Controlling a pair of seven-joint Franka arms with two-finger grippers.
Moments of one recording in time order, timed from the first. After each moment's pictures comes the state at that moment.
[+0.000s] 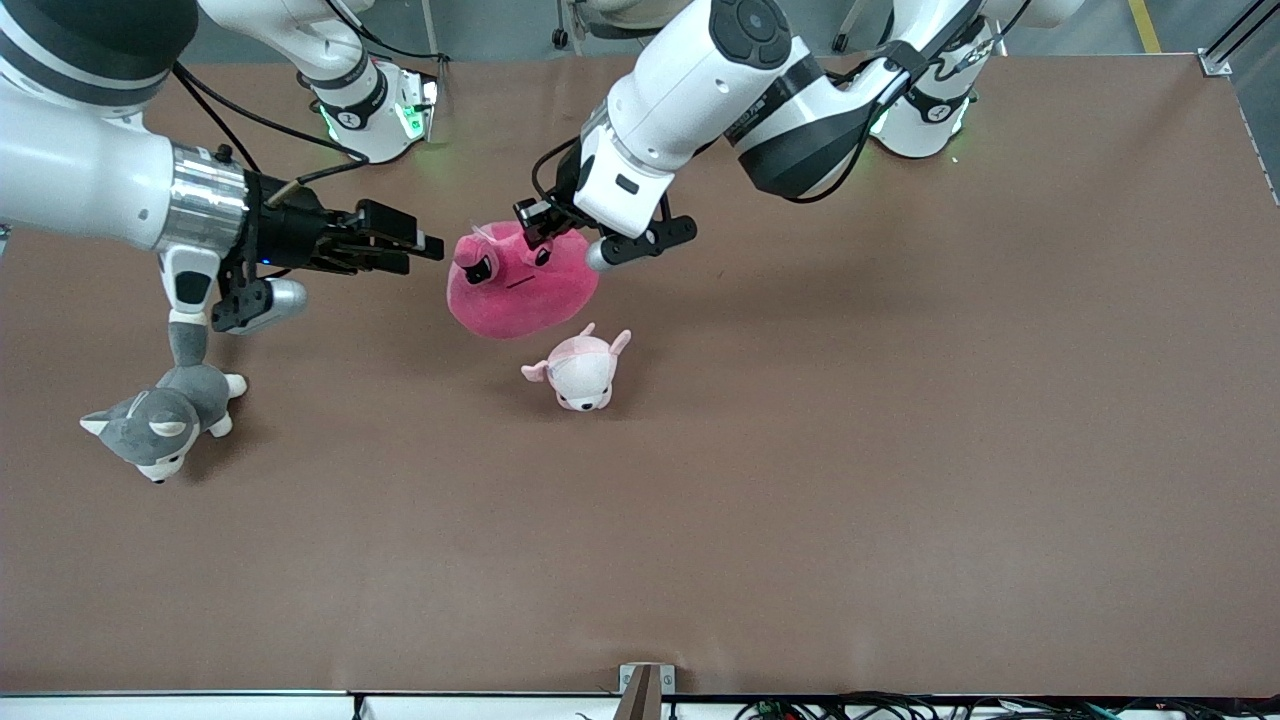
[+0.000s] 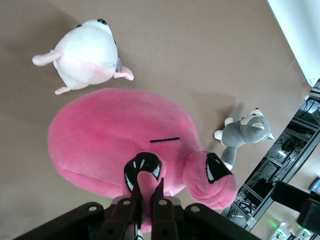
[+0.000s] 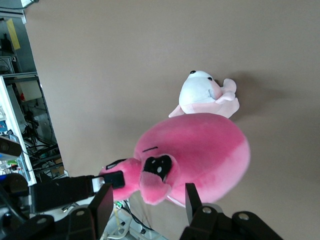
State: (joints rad) left arm -0.42 0.47 -0.57 -1.34 -0.19 2.23 -1.34; right arm 0.20 0.12 0.04 -1.58 0.70 1.64 0.18
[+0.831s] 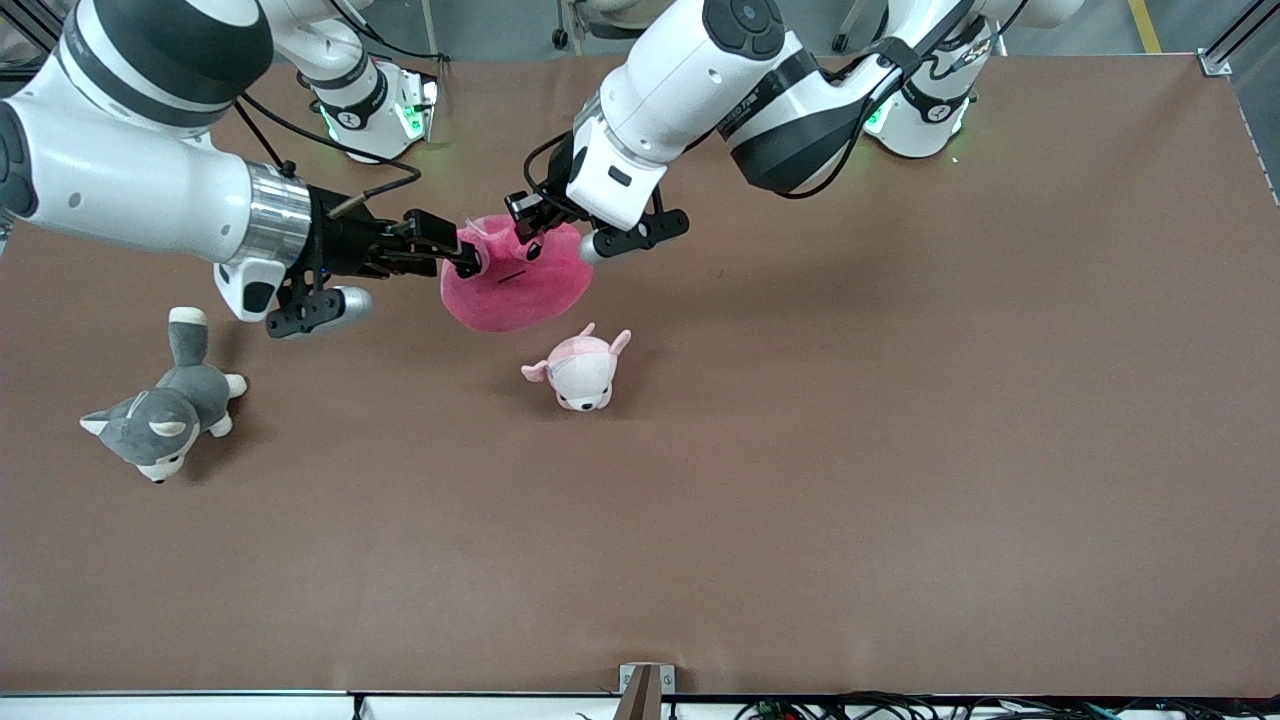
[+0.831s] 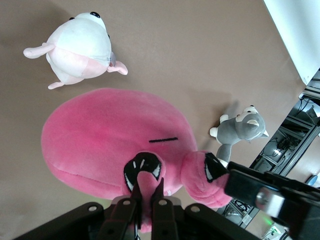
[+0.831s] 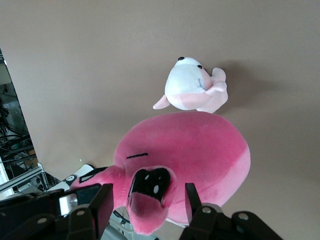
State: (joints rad) left arm -0.42 0.47 -0.57 -1.33 -0.19 2.24 -1.35; right arm 0.26 0.14 0.04 -1.59 0.62 1.64 0.18
